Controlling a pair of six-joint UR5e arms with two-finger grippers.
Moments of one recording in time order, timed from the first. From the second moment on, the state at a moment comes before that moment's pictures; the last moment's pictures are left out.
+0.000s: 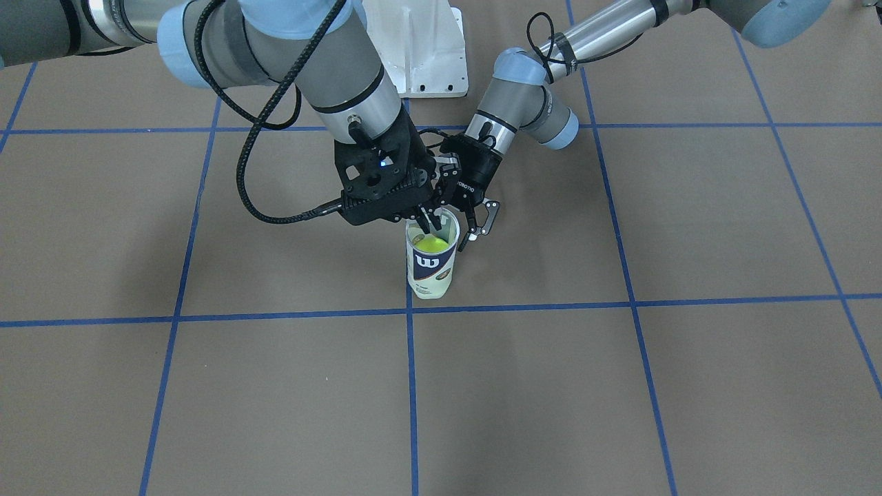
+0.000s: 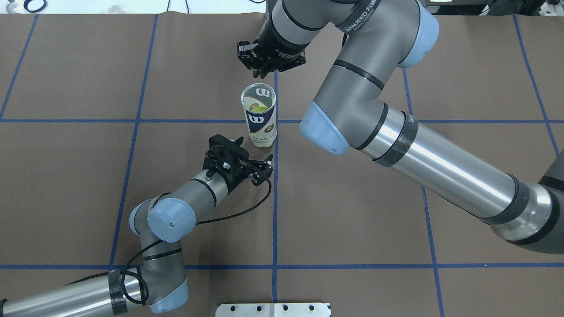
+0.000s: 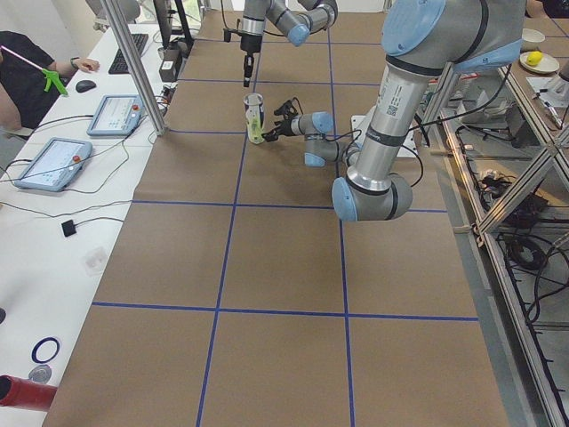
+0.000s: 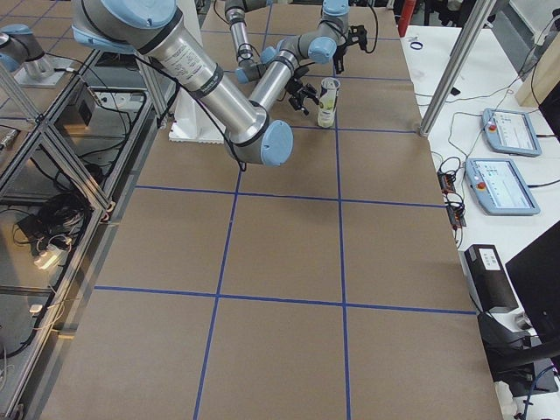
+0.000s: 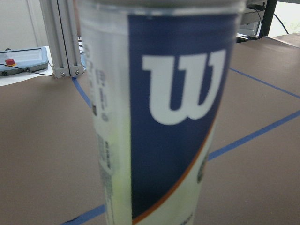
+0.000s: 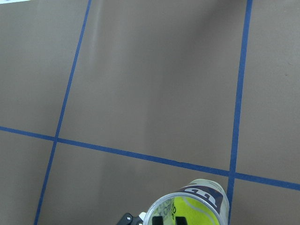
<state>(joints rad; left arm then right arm) -0.31 -2.11 -1.38 -2.75 -1.10 -0.68 0.77 -0.63 1.55 -1.40 2.09 1.08</state>
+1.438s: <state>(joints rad) -0.85 -1.90 -1.90 -2.12 -1.87 -0.67 1.29 -1.01 1.41 -1.40 2.39 0.45</state>
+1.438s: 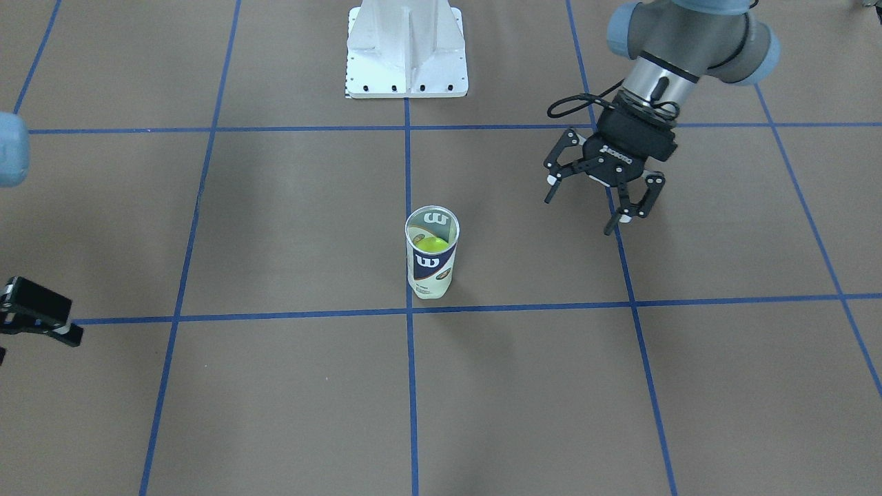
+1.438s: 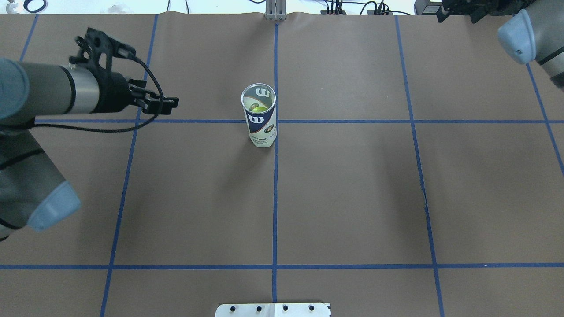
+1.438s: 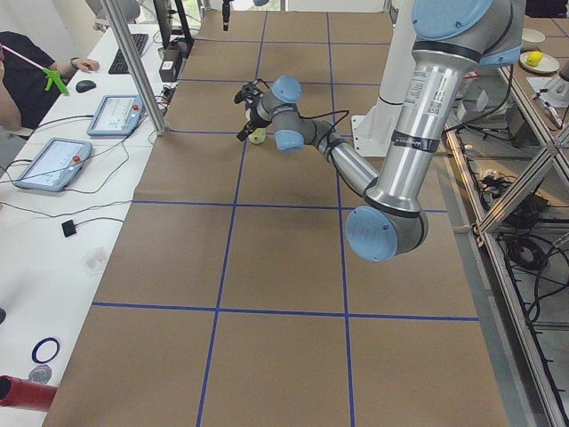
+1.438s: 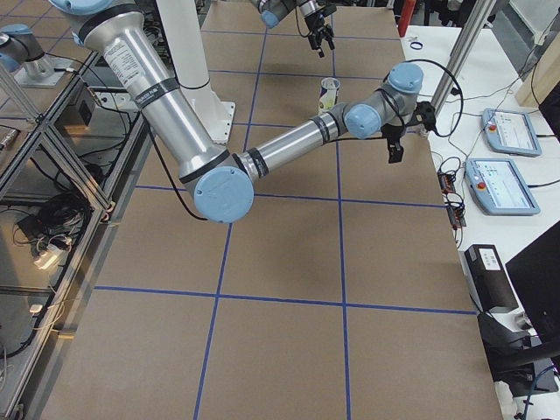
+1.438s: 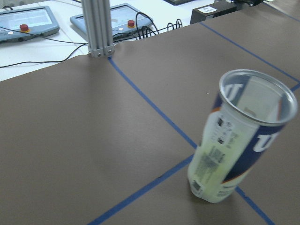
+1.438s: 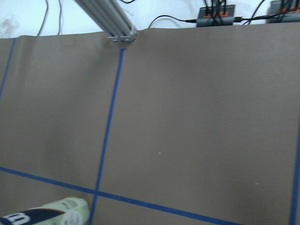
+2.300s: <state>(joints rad) -1.16 -2.01 -1.77 -1.48 -2.24 -0.42 1.37 -1.21 1.35 -1.38 2.30 0.30</state>
